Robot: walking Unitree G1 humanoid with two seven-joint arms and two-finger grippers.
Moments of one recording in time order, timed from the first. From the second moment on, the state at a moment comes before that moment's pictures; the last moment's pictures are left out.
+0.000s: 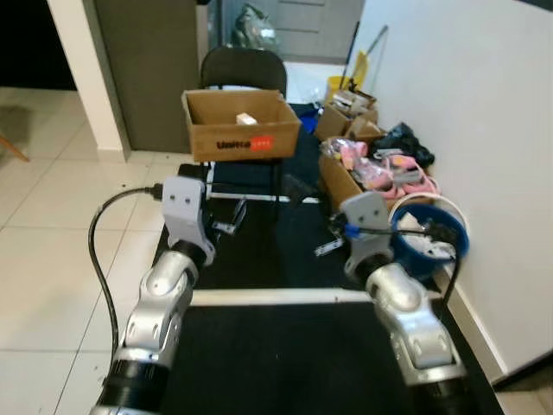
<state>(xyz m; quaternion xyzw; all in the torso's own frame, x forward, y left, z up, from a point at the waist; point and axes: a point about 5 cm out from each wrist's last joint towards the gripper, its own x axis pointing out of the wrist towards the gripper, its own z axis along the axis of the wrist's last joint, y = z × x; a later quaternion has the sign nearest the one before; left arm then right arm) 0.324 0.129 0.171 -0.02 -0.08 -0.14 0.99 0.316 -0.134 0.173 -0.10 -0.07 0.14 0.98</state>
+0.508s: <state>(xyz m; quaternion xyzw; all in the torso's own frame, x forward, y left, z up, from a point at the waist) 0.324 0.133 0.152 0.00 -0.05 -0.14 0.99 0.314 -0.153 0.122 -0.06 0.02 0.09 0.99</state>
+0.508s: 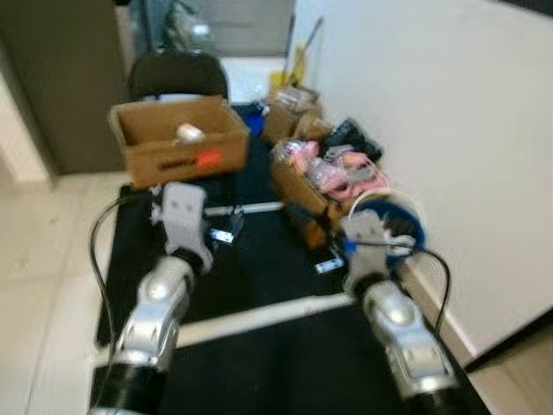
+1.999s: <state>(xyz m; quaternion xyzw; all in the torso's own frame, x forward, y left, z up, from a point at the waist) 0.316 0.162 0.116 0.02 0.01 -0.09 1.00 0.308 -0.140 0.090 -0.04 0.07 0.14 0.99</state>
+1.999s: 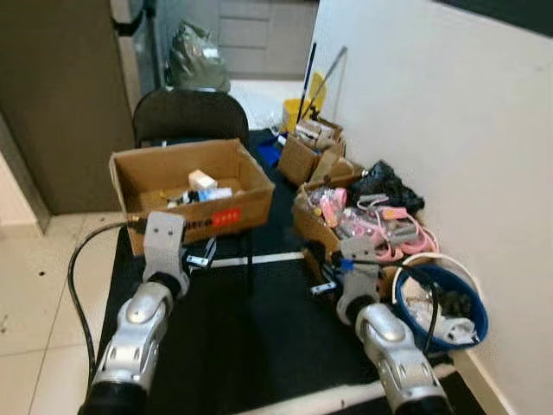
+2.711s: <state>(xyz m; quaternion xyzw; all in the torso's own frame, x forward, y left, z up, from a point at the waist) 0.318 0.151 0.112 0.04 0.03 -0.11 0.99 0.305 -0.145 0.080 -0.06 0.08 0.14 0.99</state>
